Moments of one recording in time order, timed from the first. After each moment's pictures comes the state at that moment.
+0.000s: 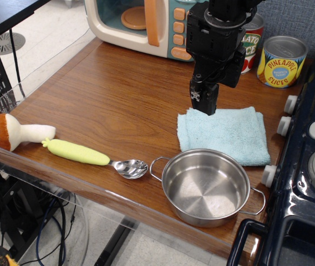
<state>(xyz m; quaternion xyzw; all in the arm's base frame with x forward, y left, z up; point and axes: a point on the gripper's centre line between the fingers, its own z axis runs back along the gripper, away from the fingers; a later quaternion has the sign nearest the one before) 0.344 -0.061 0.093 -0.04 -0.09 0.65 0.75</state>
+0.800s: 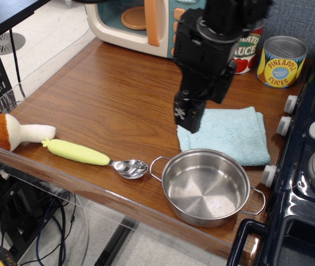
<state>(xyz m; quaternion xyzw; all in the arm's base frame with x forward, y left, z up) 0.294 -0.063 0.107 0.00 -0.12 0.65 0.75</state>
